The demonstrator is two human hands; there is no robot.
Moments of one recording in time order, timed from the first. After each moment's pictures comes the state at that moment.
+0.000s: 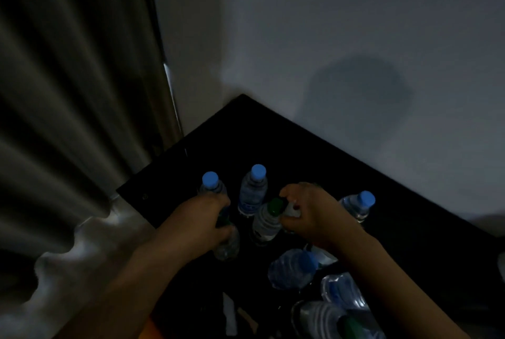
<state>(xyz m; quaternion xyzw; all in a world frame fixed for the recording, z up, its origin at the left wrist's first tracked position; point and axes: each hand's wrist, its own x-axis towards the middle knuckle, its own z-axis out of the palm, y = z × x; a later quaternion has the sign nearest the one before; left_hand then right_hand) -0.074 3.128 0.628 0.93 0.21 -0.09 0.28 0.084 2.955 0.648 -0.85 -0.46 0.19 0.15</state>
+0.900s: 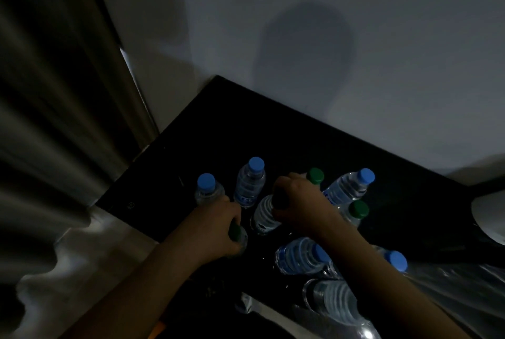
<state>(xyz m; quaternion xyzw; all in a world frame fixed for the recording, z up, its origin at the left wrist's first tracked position) -0.053 3.145 0.603 0.94 0.09 -0.14 0.28 0.074 2.989 0.618 -0.91 -0.36 0.20 0.11</state>
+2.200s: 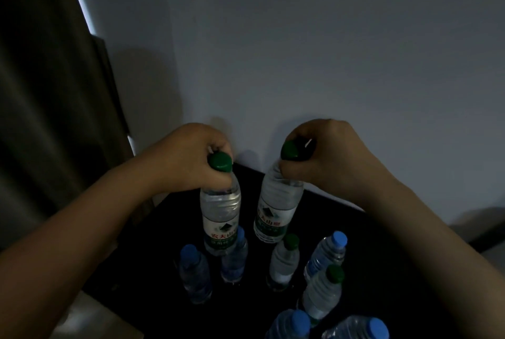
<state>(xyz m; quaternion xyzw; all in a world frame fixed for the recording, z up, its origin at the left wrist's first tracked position) 0.023 3.188 0.802 0.95 0.02 0.09 0.30 0.116 2.971 0.825 -0.87 -0.41 -0.04 0.29</state>
